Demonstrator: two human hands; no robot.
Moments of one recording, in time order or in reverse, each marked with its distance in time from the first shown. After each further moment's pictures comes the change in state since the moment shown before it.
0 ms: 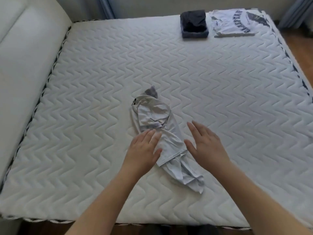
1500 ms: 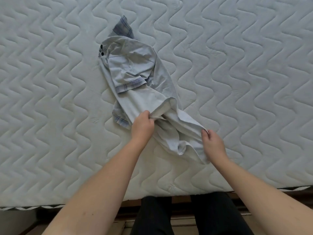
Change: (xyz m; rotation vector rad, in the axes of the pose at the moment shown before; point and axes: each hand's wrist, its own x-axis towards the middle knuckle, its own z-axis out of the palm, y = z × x) left_hand 0.062 -0.026 0.273 -0.363 -0.260 -0.503; right_hand -0.015 0.133 0.278 0.715 -0.081 0.732
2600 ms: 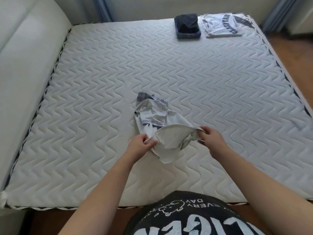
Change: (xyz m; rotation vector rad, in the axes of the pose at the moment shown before) left_hand -0.174 -0.016 -0.191 -0.399 -0.024 0.078; right_hand -0.166 -0.168 -0.102 0.468 -0.092 -0.199
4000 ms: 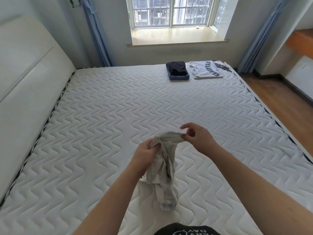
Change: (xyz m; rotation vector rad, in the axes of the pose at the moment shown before) left_hand -0.006 0.103 -0.077 -0.599 -0.064 0.194; right_hand -0.022 -0.154 0.050 -0.543 -0.004 -0.527
